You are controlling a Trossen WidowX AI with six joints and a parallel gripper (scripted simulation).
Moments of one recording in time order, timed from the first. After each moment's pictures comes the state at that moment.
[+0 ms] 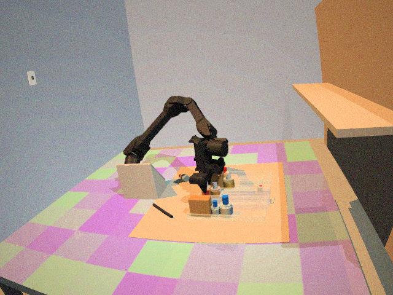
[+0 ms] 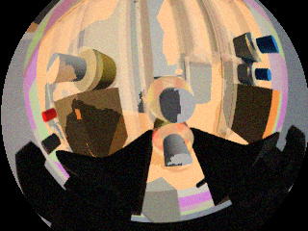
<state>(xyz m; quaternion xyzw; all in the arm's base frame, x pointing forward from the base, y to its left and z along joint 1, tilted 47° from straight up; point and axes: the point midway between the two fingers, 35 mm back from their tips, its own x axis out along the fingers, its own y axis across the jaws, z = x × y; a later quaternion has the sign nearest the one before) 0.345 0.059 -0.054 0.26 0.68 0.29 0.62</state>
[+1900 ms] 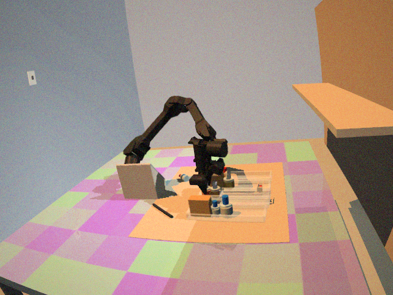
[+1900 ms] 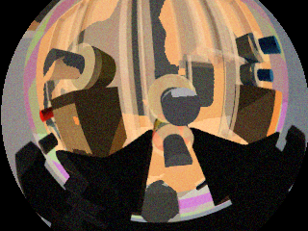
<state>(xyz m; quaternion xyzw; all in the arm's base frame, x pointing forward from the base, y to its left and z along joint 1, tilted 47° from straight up) 0.342 0.063 -0.058 0.26 0.68 0.30 0.62</state>
